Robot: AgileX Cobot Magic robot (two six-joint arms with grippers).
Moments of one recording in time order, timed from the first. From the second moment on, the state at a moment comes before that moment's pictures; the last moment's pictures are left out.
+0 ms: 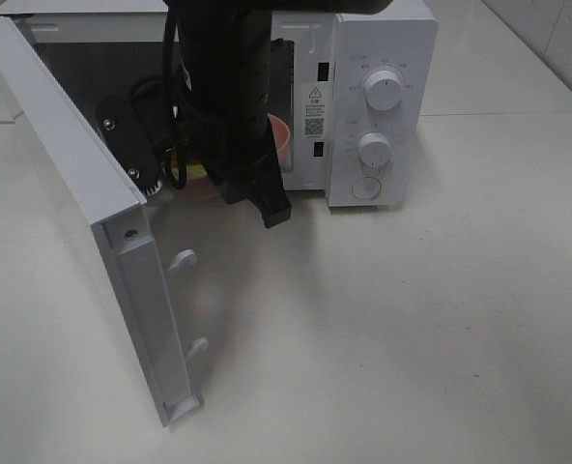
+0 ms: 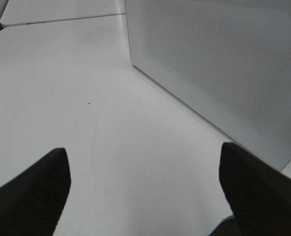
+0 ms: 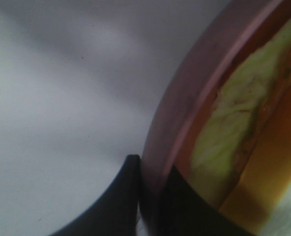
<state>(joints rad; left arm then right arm) 0.01 0.00 -0.49 -0.14 1.05 0.16 0.88 2.08 -1.79 -0.27 1.05 -1.09</state>
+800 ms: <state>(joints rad) 0.01 0.00 -0.49 -0.14 1.05 0.16 0.95 1.82 -1.49 -0.33 0.98 -0.94</state>
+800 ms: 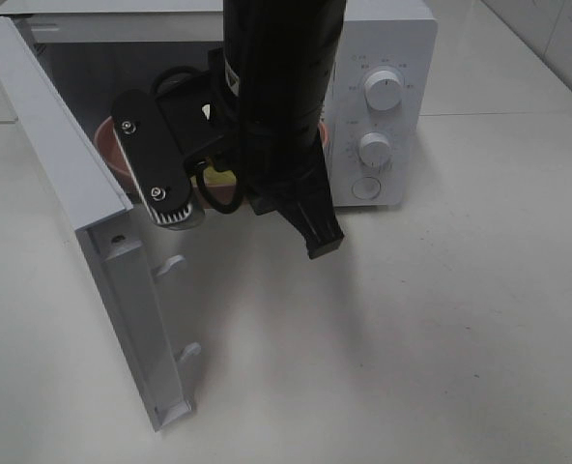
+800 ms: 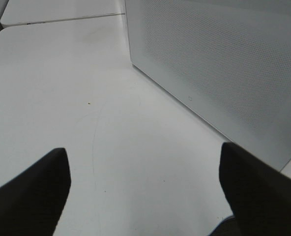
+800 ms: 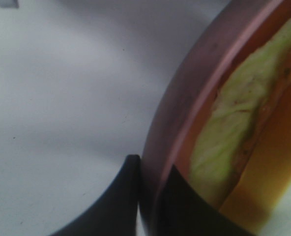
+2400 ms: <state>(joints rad) 0.01 0.00 -0.49 -0.14 1.05 0.16 1.11 1.21 -0.84 -0.45 1.04 -0.57</state>
